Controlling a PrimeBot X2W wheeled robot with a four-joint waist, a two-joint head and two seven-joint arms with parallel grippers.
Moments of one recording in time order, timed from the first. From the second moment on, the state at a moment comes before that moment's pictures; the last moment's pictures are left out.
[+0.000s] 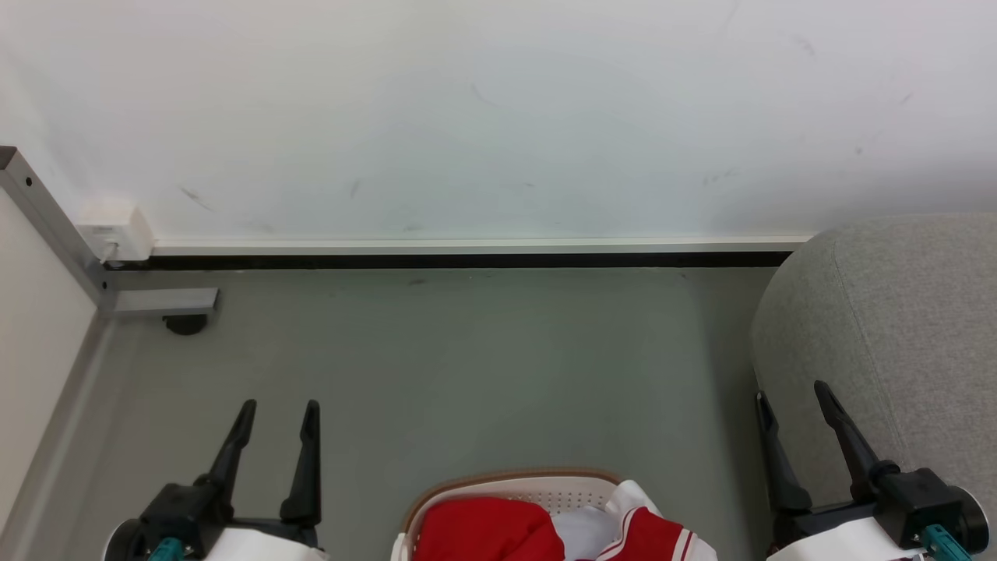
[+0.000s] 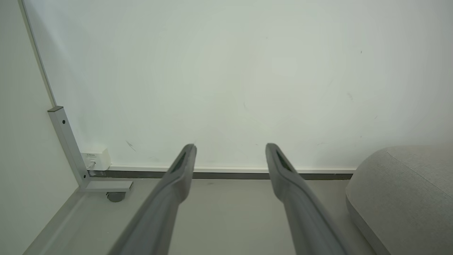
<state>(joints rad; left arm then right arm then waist) -0.07 0.05 0.02 0.16 -0.09 -0.11 -0.26 -0.12 -0.05 0.09 0.23 0.18 0.13 -0.26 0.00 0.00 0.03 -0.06</state>
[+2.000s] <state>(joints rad) -0.62 0.22 -0.56 1.01 -0.15 -0.13 -0.09 -0.32 -0.05 0.09 0.05 0.40 0.13 -0.26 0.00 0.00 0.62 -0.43</state>
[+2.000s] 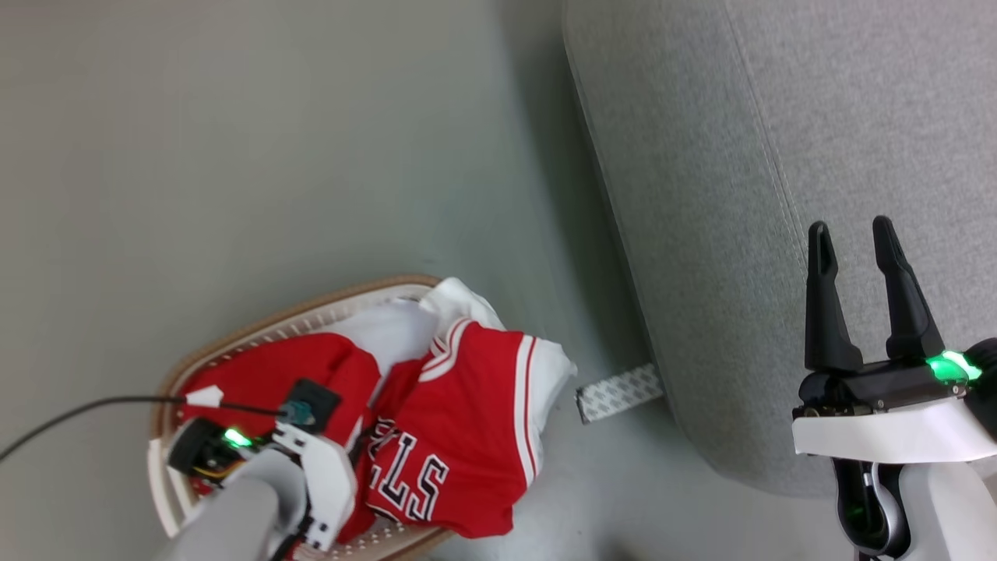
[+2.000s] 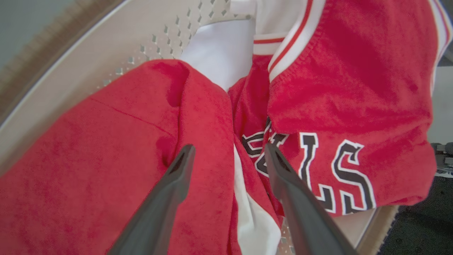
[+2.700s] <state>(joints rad) -0.79 0.25 -0.70 1.25 -0.08 -0.11 0.10 -0.34 -0.05 0.12 0.03 0.48 0.13 -0.26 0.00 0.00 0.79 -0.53</state>
